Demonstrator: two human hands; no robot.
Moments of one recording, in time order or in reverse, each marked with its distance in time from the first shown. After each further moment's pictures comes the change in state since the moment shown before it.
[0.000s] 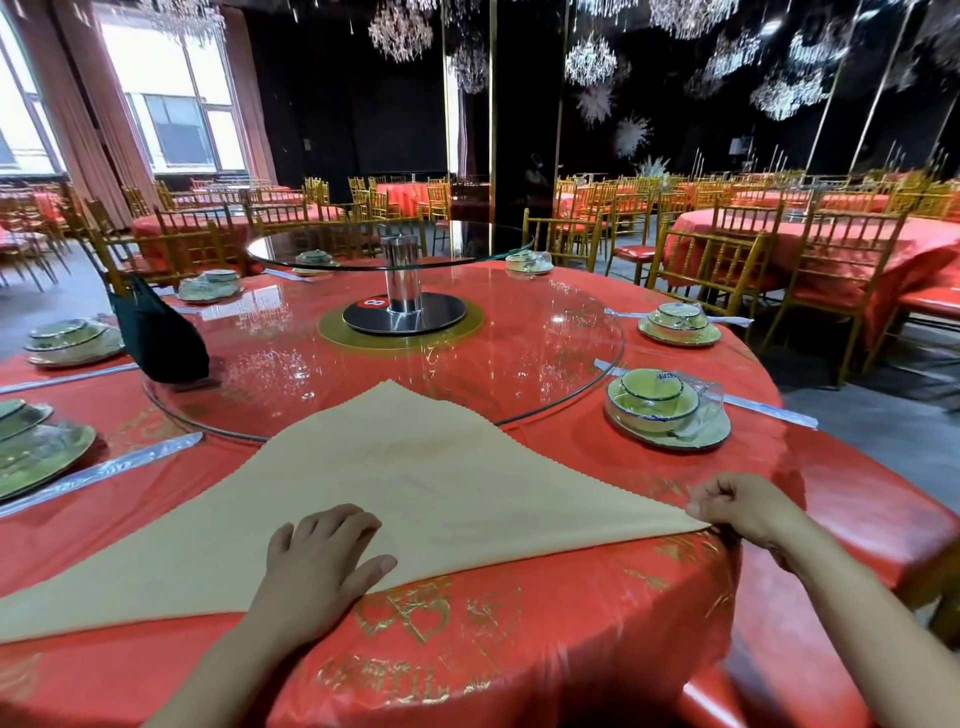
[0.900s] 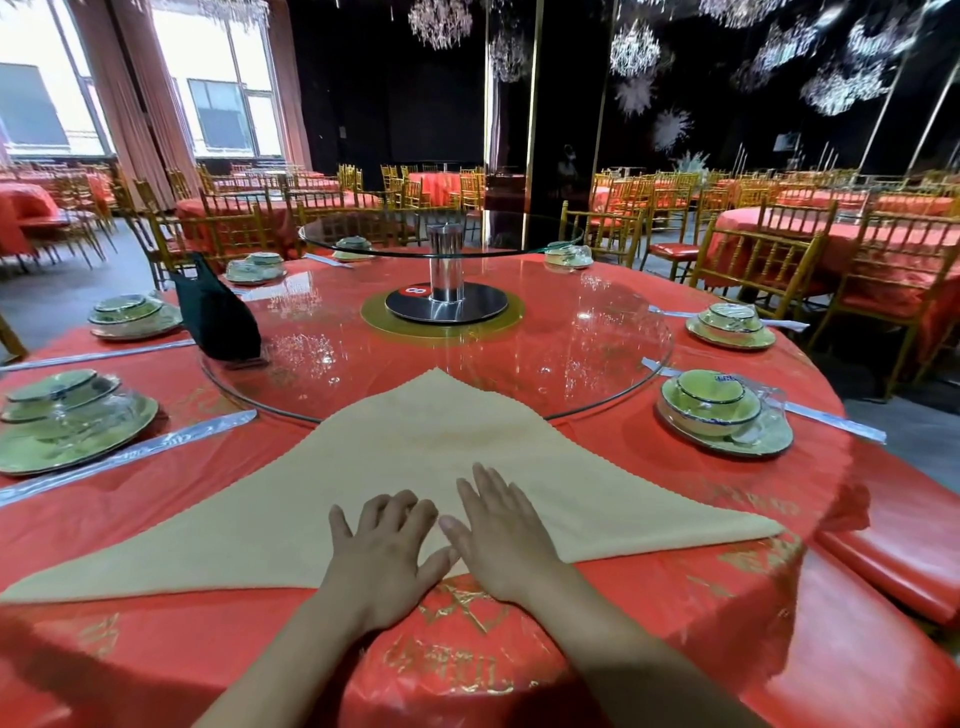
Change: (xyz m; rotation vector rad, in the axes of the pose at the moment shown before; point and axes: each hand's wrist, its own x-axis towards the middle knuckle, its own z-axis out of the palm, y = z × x) left_hand -0.001 0.010 0.003 0.098 -0.110 0.013; right_hand -0.056 -0.091 0.236 -0.729 -0.270 -0.655
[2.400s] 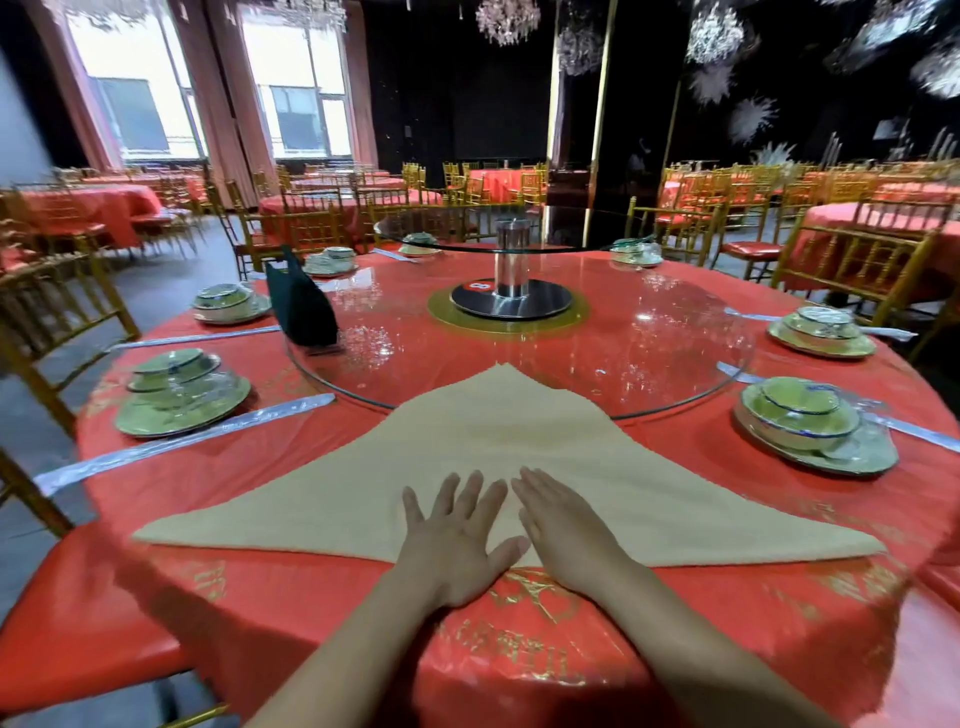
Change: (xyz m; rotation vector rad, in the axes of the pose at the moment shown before) left_hand -0.002 0.004 -0.014 -0.017 -0.258 -0.080; right_hand 0.009 -0.002 -0.002 0.014 0.022 -0.147
